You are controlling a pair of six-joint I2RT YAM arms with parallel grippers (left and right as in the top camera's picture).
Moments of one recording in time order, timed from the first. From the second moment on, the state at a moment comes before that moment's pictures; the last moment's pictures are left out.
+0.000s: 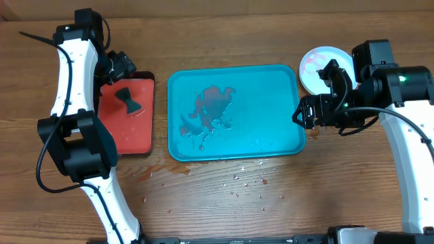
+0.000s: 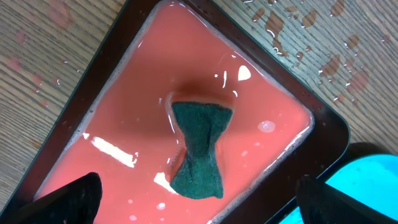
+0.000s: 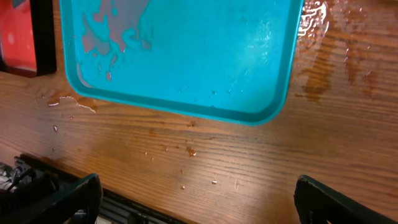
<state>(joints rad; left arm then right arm) 0.16 2.22 2.07 -1.28 -0.04 -0.53 0.05 1.49 1.56 -1.46 -0.37 -0.04</state>
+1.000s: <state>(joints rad) 0.16 2.22 2.07 -1.28 -0.03 -0.53 0.05 0.67 0.72 -0.56 -0.41 -0.01</state>
